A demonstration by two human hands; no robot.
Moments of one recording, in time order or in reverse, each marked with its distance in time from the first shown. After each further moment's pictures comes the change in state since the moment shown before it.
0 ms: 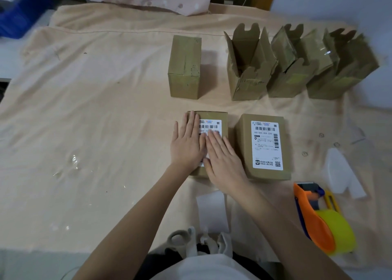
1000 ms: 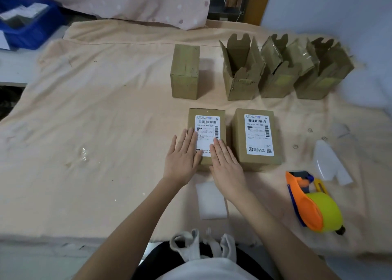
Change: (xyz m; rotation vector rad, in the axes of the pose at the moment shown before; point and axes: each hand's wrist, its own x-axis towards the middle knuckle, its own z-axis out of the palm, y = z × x) left_hand -0.073 -0.016 -0.001 0.046 -0.017 0.142; right_hand -0.055 -0.016 -0.003 -0.046 -0.089 0.100
